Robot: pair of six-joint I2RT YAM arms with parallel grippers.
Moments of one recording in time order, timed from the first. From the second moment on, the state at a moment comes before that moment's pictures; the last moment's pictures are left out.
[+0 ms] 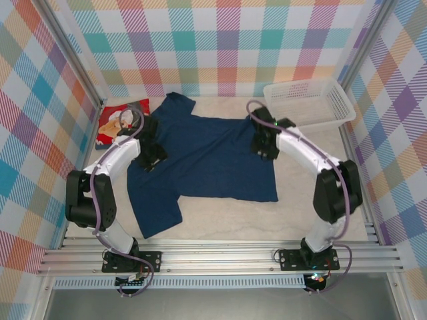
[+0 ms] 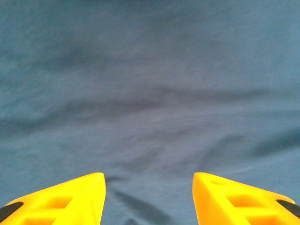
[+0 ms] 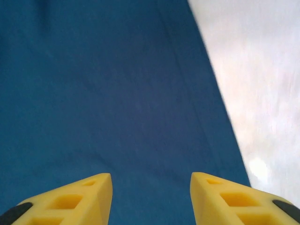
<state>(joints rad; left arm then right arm) -0.17 1.65 1.22 -0.90 0.00 -0.82 0.46 1.70 1.35 -0.92 0.12 0.81</state>
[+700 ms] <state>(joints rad) -0.20 1.71 1.18 -0.86 0.01 -0.79 0.27 1.66 0.93 -0.90 -0.01 1.02</state>
